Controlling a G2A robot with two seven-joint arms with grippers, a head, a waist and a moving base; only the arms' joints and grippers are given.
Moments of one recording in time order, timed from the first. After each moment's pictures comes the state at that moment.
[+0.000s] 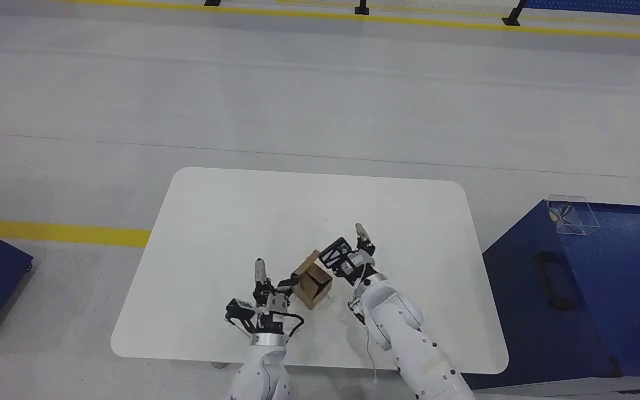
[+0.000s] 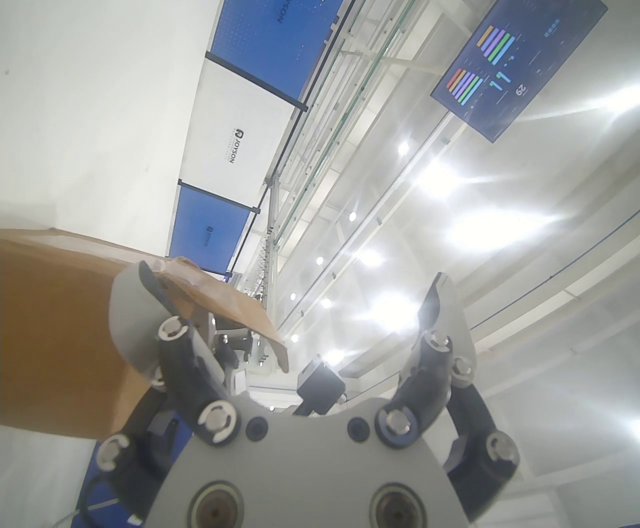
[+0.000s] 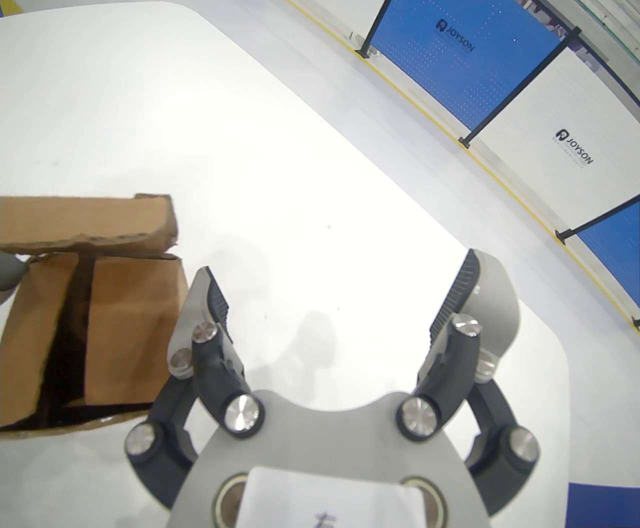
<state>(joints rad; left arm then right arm) 1.41 -1.59 -1.14 -1.26 -0.46 -0.61 0.07 -1.17 -1.42 1.13 -1.34 -1.81 -0.02 0.09</state>
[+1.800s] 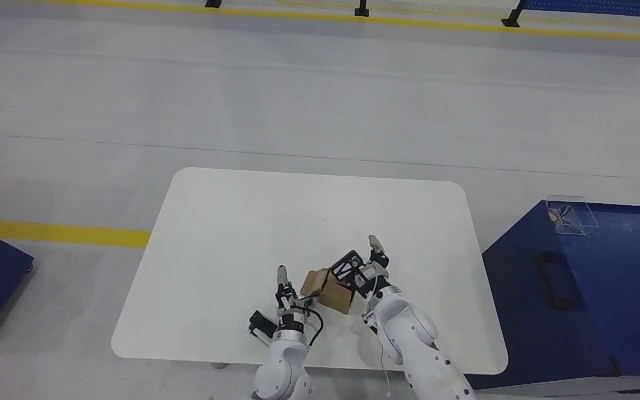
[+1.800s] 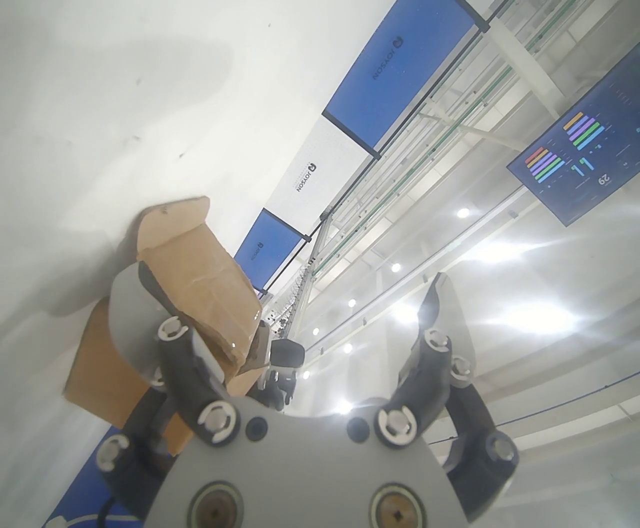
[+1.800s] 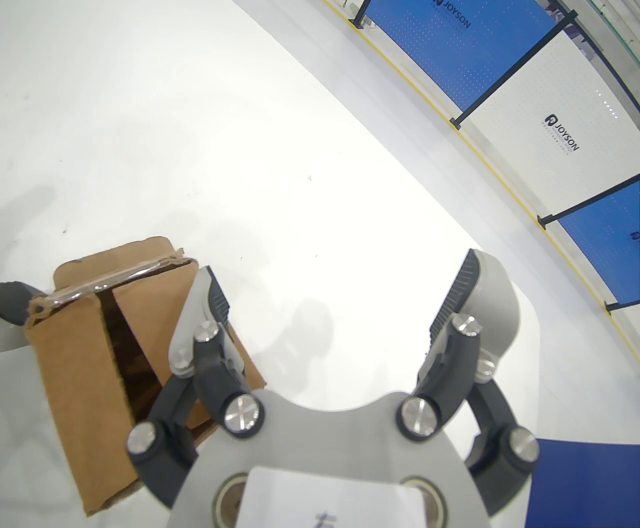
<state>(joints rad) 1.36 -1.65 -1.07 -1.19 -0.57 -0.40 0.25 -1.27 -1.39 1.16 -1.41 -1.90 -0.04 0.12</state>
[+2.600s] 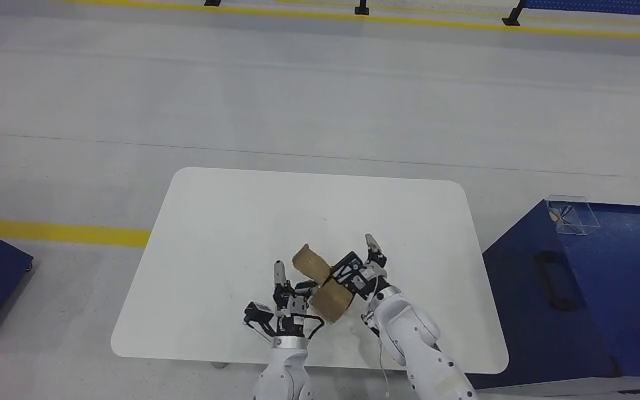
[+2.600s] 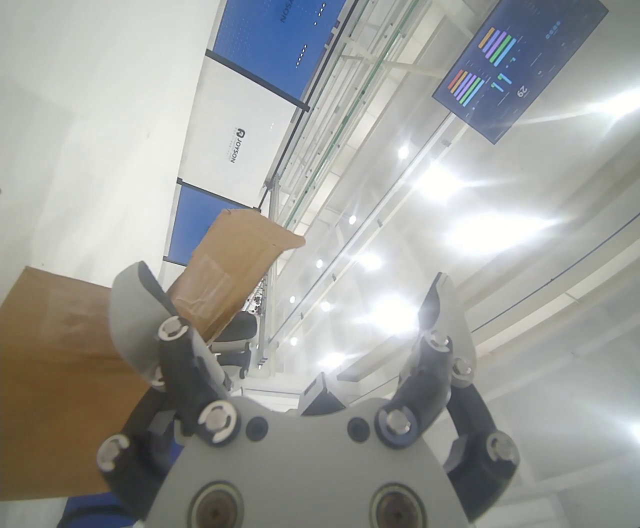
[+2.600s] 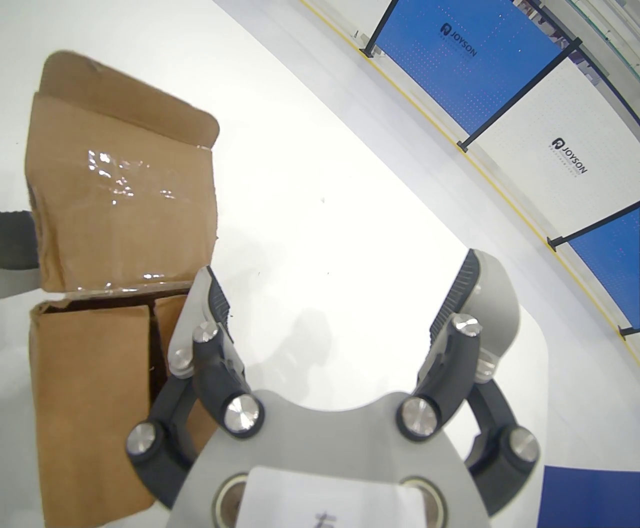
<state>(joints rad) 1.40 -1.66 -1.07 -1.23 -0.38 -0.65 0.18 -1.29 -1.38 1.18 -1.44 -1.90 -0.08 0.05</state>
